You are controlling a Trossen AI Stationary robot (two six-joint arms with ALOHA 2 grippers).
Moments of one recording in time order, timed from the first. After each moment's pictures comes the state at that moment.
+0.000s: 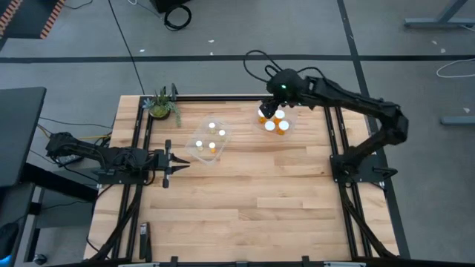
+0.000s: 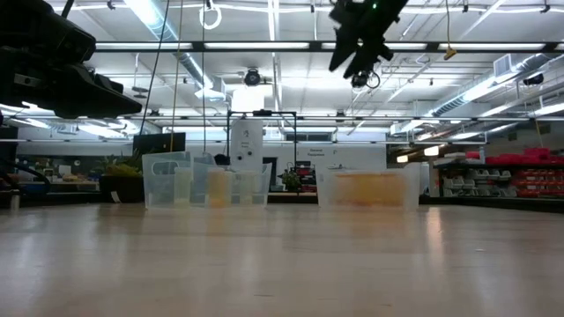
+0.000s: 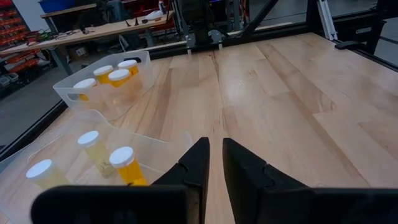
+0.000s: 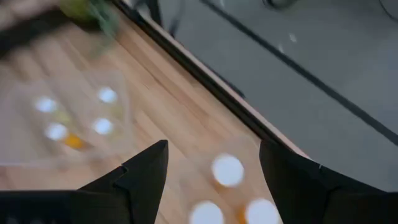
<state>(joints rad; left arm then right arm) -0.21 0.28 0.01 0.08 -0.28 0.12 -0.39 1.45 1.47 -0.78 0.26 0.25</state>
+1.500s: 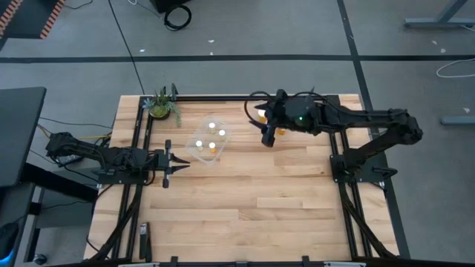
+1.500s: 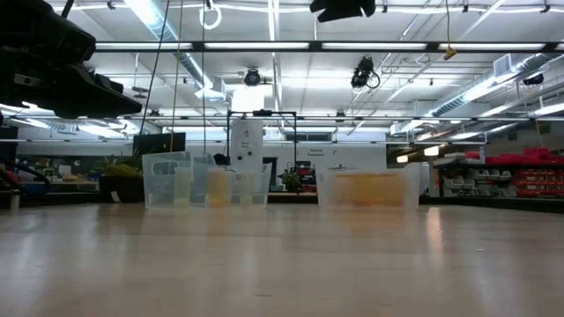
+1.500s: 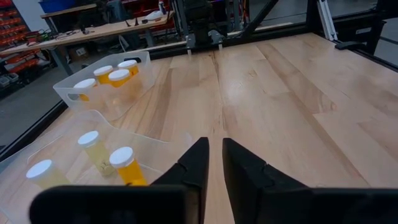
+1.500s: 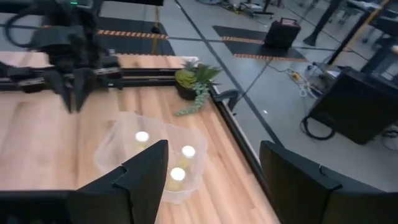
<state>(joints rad) -0.21 0.28 0.01 0.08 -0.28 0.12 -0.05 1.31 1.31 -0.39 0.37 -0.09</state>
